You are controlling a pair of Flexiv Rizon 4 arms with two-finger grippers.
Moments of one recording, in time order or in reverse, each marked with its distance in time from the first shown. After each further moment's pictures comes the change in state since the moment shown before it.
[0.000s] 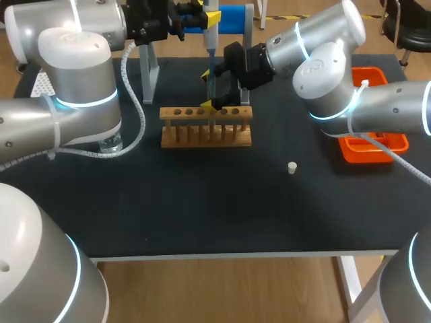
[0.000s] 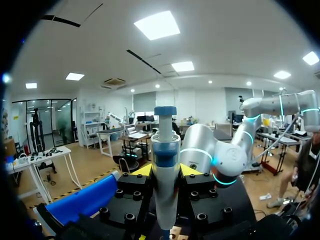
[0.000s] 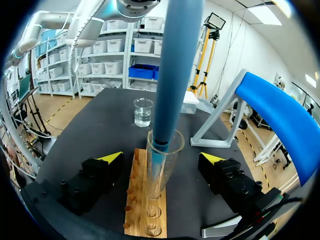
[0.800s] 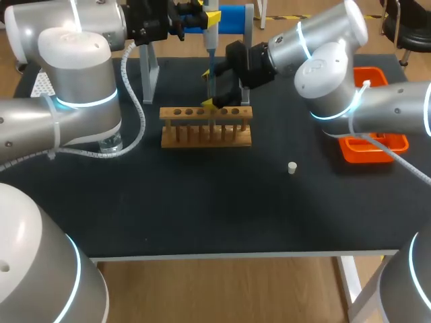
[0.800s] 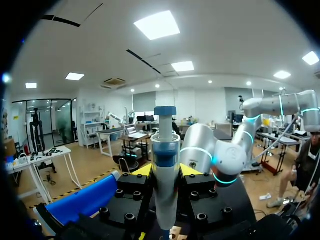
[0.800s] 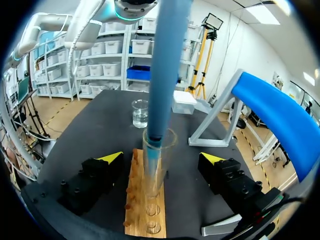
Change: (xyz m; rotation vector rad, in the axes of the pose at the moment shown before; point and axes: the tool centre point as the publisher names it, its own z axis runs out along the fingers) left arm 0.000 0.000 0.000 0.000 0.000 0.000; right arm -0.003 0.000 -0.008 -0.016 -0.014 0.021
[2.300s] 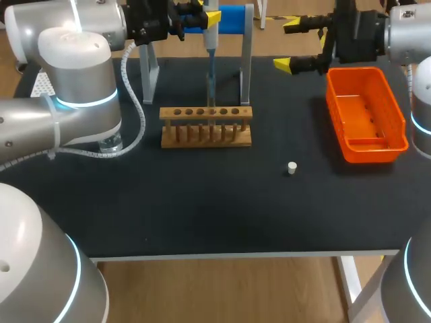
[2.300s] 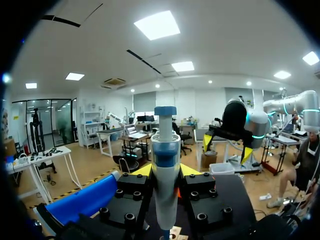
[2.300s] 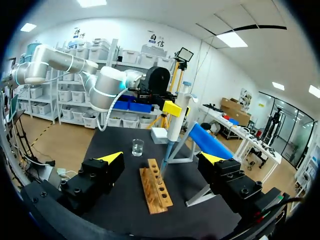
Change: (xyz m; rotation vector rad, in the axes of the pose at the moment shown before) left arm 0.000 0.000 0.000 0.000 0.000 0.000; right arm 0.065 0.089 -0.238 -0.201 -0.265 0.045
